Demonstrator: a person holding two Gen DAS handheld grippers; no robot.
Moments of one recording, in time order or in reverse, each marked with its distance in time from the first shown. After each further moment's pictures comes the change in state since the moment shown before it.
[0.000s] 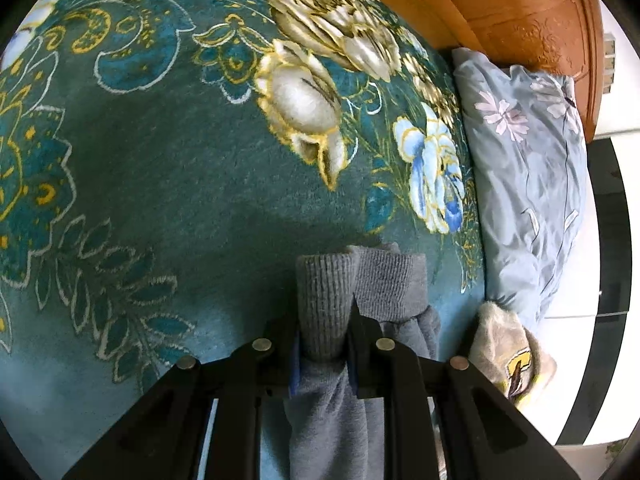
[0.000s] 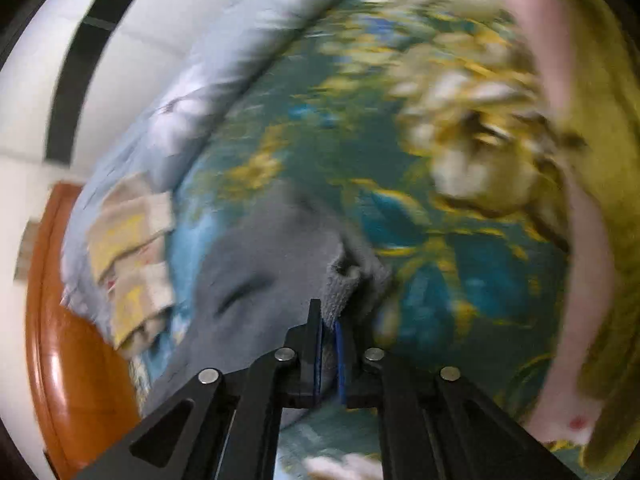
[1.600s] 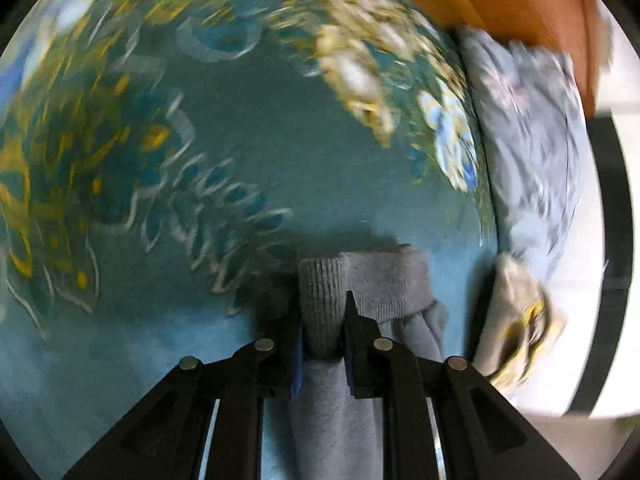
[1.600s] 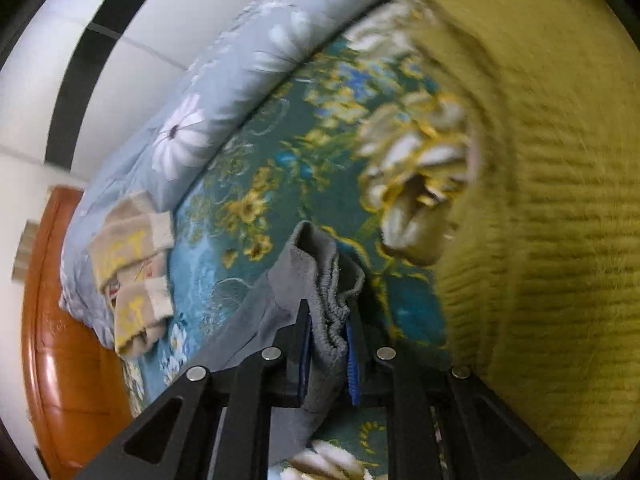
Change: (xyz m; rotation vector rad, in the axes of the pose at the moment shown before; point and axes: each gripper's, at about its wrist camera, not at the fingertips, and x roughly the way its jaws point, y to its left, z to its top) left arm -0.038 0.018 -0.015 0.131 0.106 0.043; right arm -0.058 0.002 0.006 -0.050 -0.059 -0.042
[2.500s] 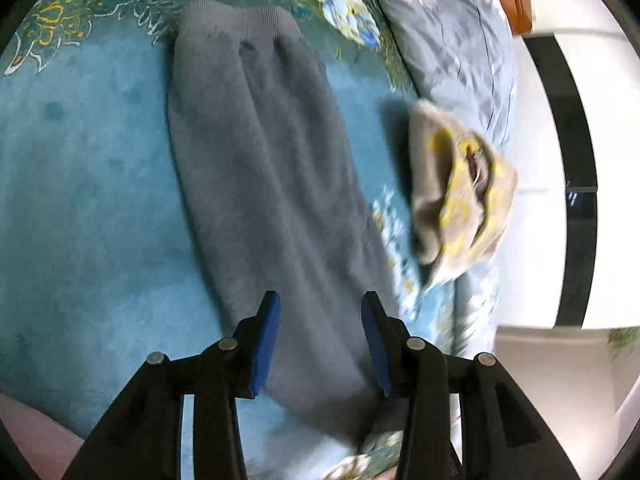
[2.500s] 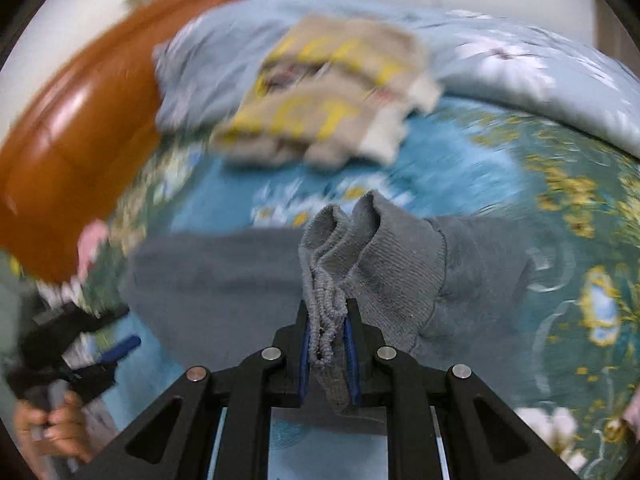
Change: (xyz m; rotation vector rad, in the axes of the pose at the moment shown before) left arm -0.045 -0.027 -0.200 0.106 0.156 -0.152; right arm 0.087 0.265 -0.248 -0.851 0.173 0.058
